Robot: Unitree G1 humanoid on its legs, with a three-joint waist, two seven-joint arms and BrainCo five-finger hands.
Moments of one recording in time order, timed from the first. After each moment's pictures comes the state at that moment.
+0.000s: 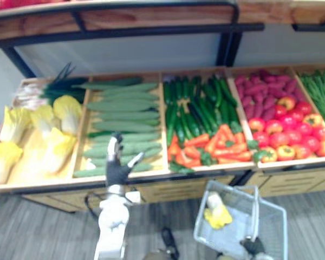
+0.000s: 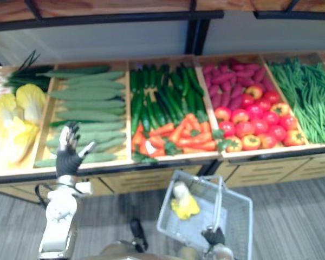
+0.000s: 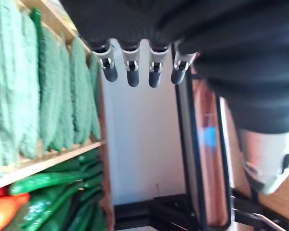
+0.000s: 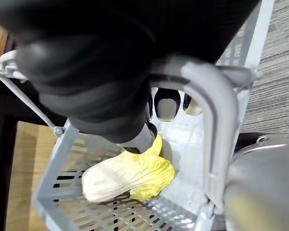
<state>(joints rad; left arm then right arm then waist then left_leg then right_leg) 0.15 0.04 0.05 -0.23 0.04 -0.23 0.19 0.21 -0.05 -0.20 0.77 -0.08 -0.06 -0.05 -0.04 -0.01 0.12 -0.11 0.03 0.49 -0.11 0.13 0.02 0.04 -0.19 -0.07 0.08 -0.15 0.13</state>
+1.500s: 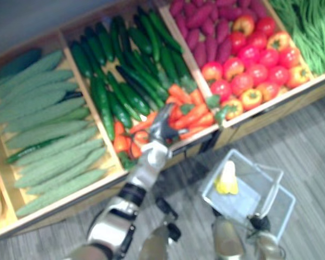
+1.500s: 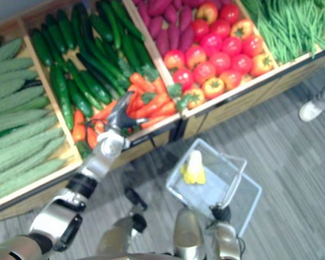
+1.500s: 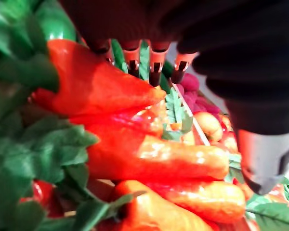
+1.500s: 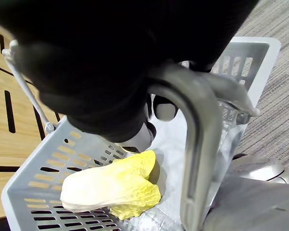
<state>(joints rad) -0.65 0.16 -0.25 0.56 0.57 -0.03 0.34 0.07 -0.04 -0.27 0.71 0.00 -0.08 -0.18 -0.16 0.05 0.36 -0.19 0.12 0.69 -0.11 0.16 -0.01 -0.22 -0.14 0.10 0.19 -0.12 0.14</state>
